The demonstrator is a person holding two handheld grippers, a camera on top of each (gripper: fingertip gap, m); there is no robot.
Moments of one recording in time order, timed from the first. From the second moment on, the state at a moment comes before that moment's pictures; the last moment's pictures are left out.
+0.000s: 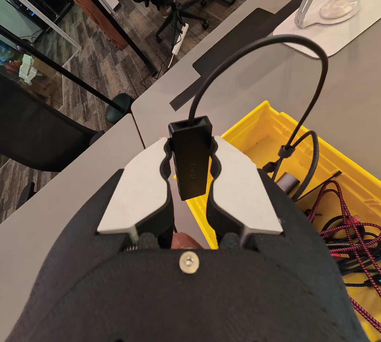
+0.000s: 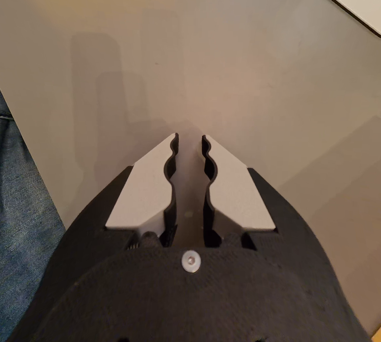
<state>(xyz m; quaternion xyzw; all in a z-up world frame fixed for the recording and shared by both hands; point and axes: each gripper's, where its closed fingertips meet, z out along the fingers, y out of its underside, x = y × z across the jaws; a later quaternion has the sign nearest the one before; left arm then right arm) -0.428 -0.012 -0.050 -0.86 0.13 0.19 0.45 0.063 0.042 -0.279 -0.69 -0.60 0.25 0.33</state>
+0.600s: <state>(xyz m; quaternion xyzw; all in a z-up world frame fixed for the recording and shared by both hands) -0.344 0.019 -0.002 -0.82 0.25 0.14 0.50 0.053 0.052 -0.277 -0.71 -0.57 0.26 0.31</state>
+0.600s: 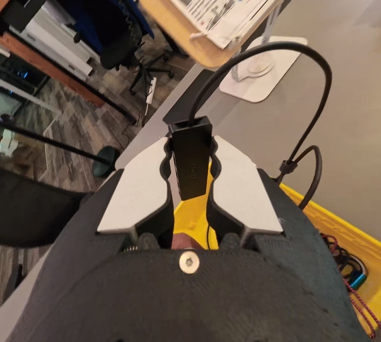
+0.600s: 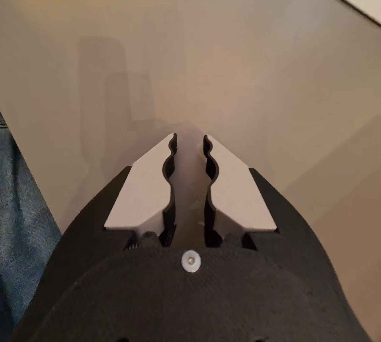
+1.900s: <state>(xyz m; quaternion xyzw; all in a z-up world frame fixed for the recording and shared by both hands) -0.067 0.097 -0.204 -0.68 0.70 0.07 0.21 0.018 0.085 -0.242 -0.71 -0.55 0.28 0.34</state>
